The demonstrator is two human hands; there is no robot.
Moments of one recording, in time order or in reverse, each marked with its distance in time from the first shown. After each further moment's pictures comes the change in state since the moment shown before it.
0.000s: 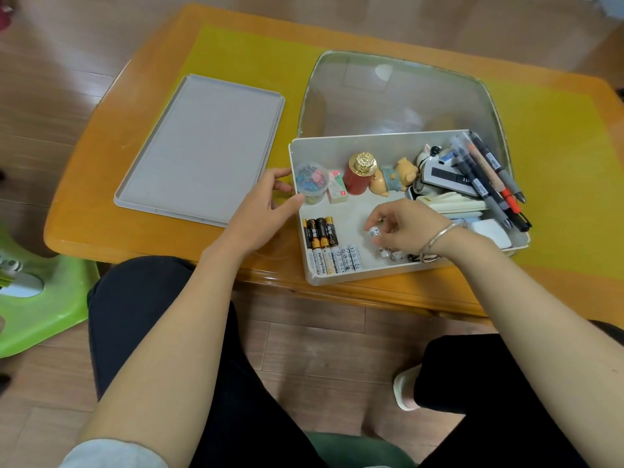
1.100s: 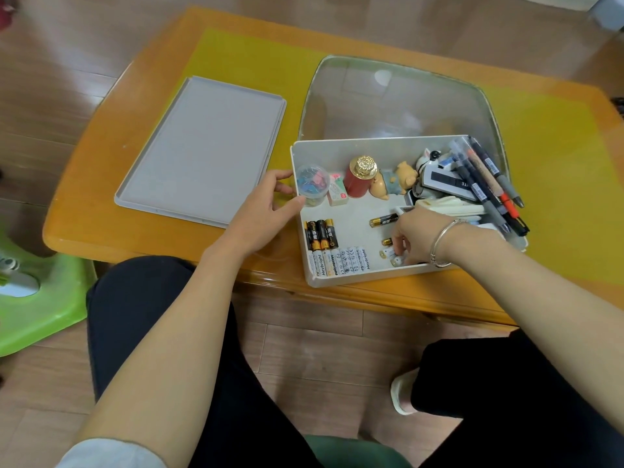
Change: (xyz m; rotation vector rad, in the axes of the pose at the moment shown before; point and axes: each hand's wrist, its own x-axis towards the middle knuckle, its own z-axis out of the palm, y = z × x) left_hand 0.000 -0.002 -0.001 -0.018 -0.009 0.002; right_hand 0.002 0.007 -0.008 -0.646 -0.225 0.015
